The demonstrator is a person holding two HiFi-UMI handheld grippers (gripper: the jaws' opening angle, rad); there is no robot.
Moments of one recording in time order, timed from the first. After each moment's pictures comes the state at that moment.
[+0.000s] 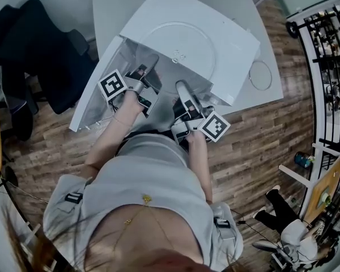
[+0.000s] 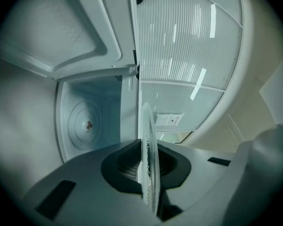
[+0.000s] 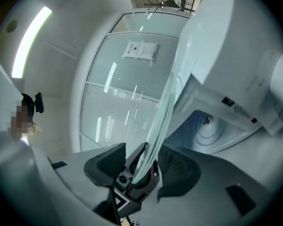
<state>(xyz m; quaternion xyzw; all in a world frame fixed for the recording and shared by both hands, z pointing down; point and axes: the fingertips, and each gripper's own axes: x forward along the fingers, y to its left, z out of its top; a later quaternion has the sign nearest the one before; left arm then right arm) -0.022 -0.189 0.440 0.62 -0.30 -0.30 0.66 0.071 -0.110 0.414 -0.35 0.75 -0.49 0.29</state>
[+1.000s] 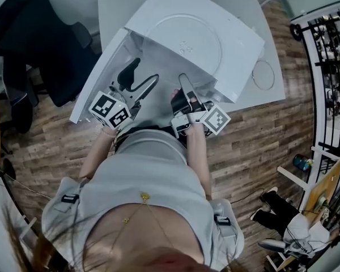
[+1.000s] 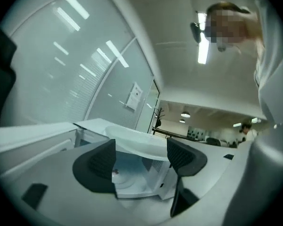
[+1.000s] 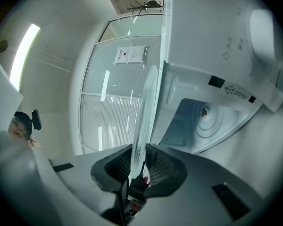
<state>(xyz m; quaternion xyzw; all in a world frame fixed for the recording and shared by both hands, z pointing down) -0.043 -0.120 0.406 0.92 -0.35 -0.05 0.17 0.070 -0.112 0.431 -0.34 0.71 -0.52 0.33</state>
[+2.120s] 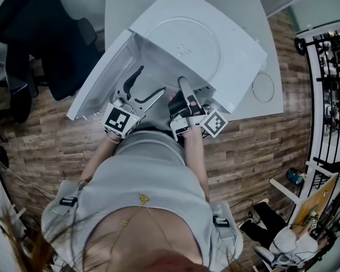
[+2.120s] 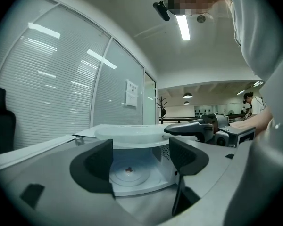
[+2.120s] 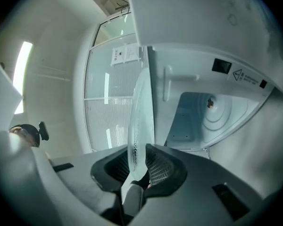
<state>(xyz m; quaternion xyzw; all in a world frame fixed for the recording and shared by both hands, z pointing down) -0.020 -0.107 0.419 0.91 -0.41 0.06 0.05 0.071 -0.124 0.433 -0.27 0.69 -0.56 0.37</state>
